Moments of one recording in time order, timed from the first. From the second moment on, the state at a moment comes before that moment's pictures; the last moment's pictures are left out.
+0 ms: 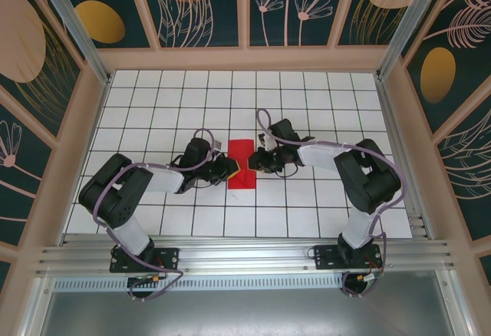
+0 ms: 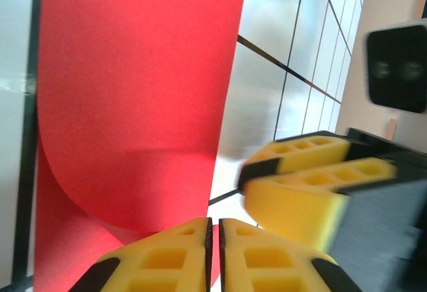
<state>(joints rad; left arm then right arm) -0.56 1.70 0.60 0.44 0.54 -1.15 0.58 1.77 0.95 -0.16 -0.60 0.63</state>
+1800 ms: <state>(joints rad) -0.56 1.69 0.62 0.41 0.54 -1.15 0.59 1.85 0.95 -0.09 -0.72 0.61</state>
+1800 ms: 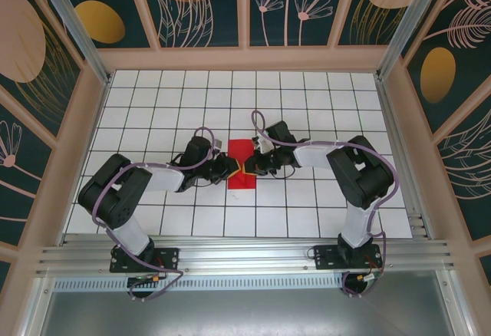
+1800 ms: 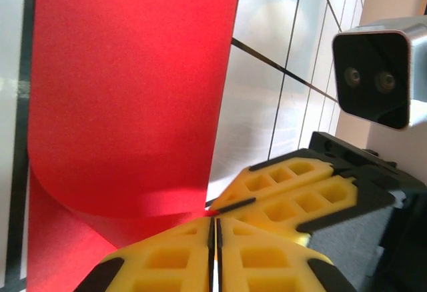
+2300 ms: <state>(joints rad) -0.56 1.71 0.67 0.44 0.55 -1.14 0.56 1.85 0.96 -0.13 -0.62 0.56</state>
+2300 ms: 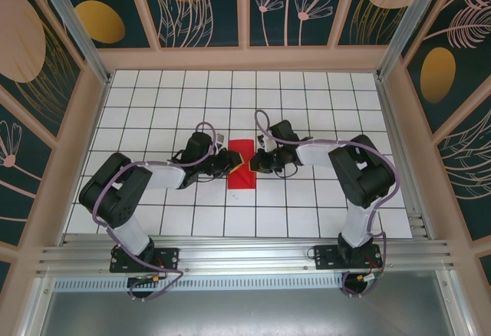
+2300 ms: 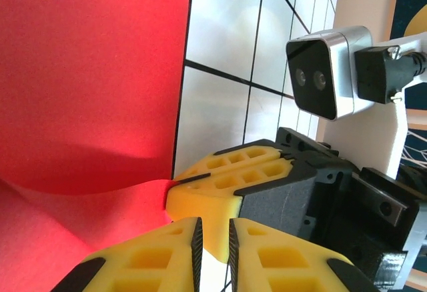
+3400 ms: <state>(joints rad) -0.57 1.80 0.73 0.44 0.57 -1.13 0.56 1.87 0.98 -0.14 -0.54 0.54</state>
